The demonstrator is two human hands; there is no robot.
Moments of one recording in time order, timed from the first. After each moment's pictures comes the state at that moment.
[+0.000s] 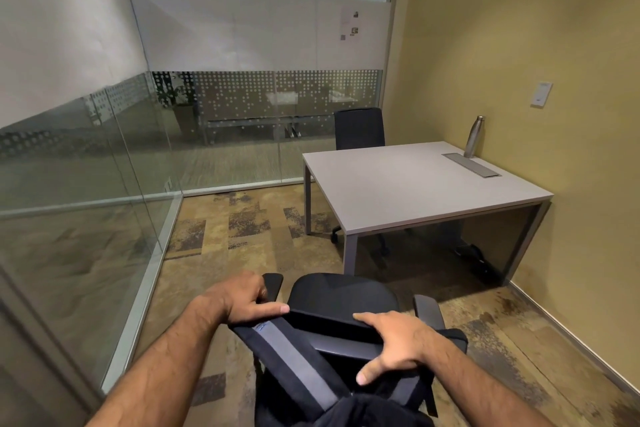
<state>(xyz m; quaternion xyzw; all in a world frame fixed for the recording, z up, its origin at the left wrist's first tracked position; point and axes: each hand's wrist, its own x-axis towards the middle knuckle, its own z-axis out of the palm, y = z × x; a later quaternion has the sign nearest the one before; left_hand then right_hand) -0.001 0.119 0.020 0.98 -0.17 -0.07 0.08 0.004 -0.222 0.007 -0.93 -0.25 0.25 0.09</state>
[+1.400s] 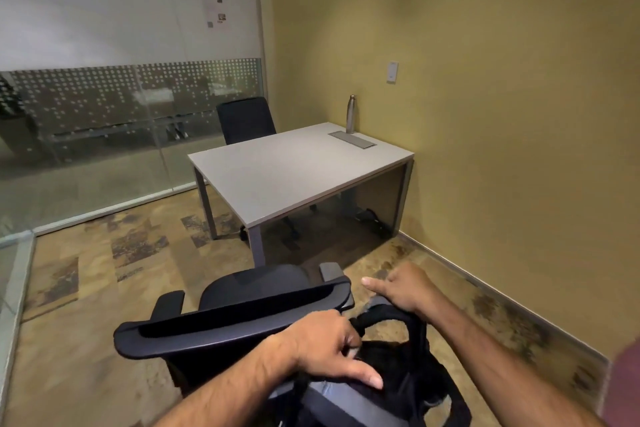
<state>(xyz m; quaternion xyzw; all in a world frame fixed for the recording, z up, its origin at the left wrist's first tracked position) -0.060 -0.169 0.008 0.84 -0.48 -0.14 0.21 -0.054 -0.385 0.017 -0.94 0.13 0.03 0.31</state>
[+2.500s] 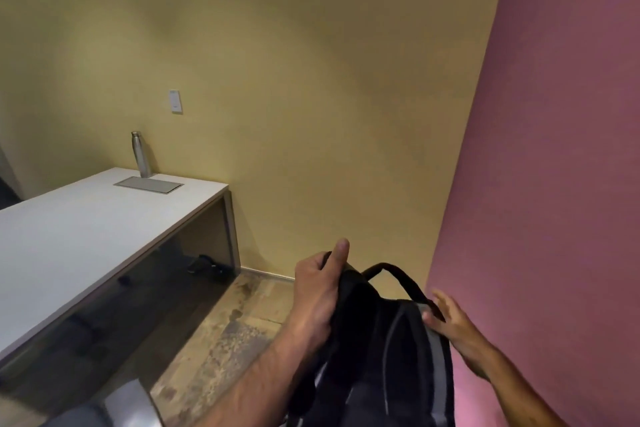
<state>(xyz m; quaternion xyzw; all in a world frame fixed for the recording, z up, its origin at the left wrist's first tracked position) -0.057 -0.562 0.102 0.56 -0.28 -0.30 0.72 -0.240 -0.769 -0.031 -0.69 0.36 -0.20 0.60</state>
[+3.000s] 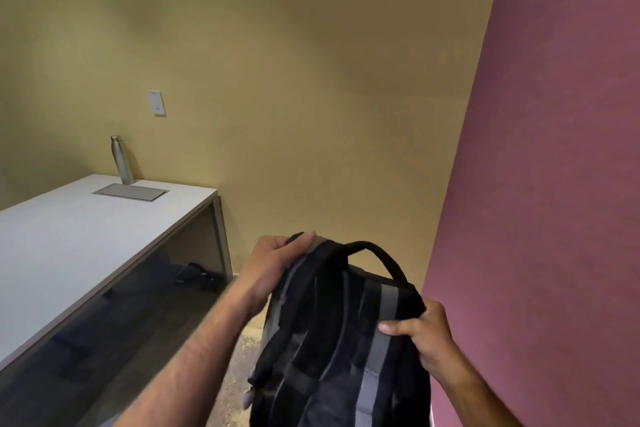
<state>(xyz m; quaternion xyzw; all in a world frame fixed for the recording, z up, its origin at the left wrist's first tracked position) 0.080 -0.570 0.105 0.61 -0.37 -0.33 0.62 -0.147 -0.730 -0.016 -0.61 0.30 -0.36 0.64</state>
